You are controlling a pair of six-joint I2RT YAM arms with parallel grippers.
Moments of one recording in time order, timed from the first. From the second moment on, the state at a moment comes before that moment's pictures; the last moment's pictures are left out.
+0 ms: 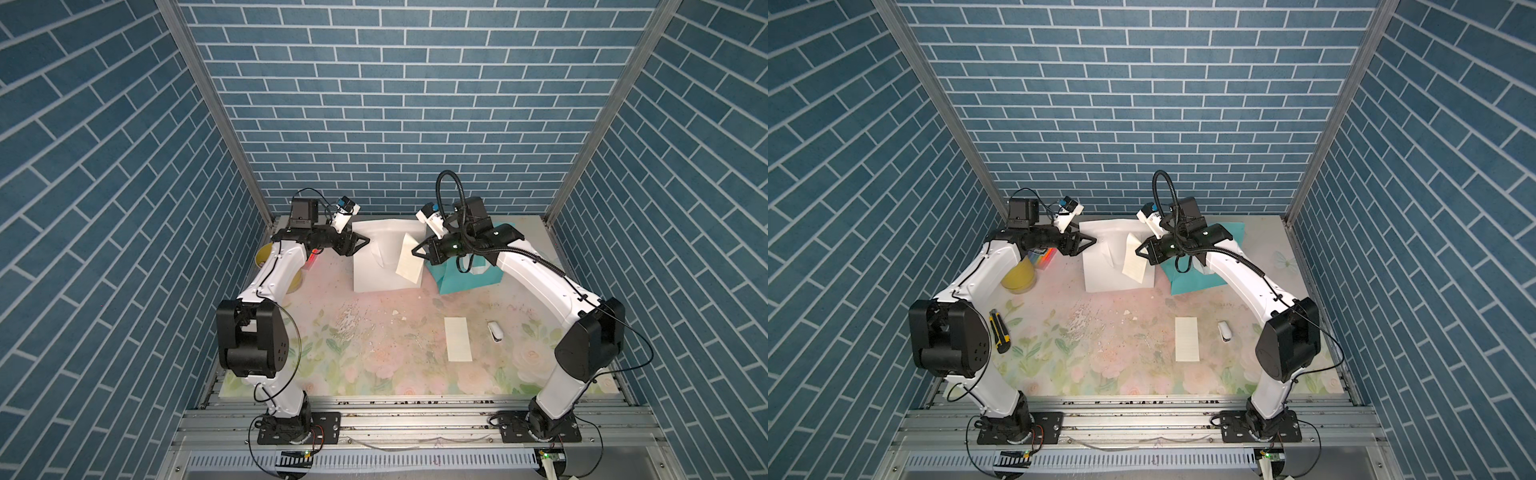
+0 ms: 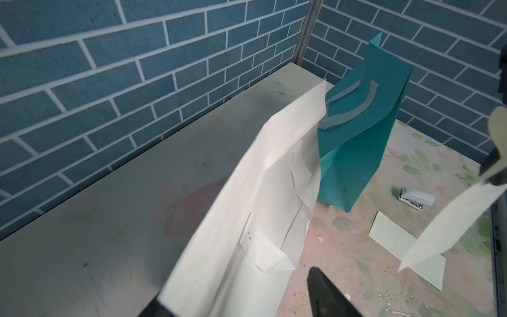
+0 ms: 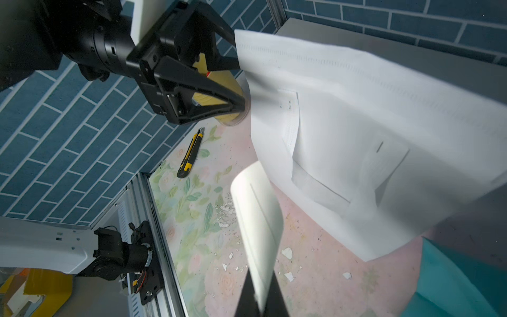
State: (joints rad) left arm -0.06 1.72 1.48 -0.48 0.78 0.42; right arm 0.59 1.77 1.72 -0.68 -0.60 0.05
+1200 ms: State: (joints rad) left arm -0.05 1.75 1.52 -0.68 1.02 0.59; right arm 0.69 2.16 2.20 -0.69 -0.62 0.00
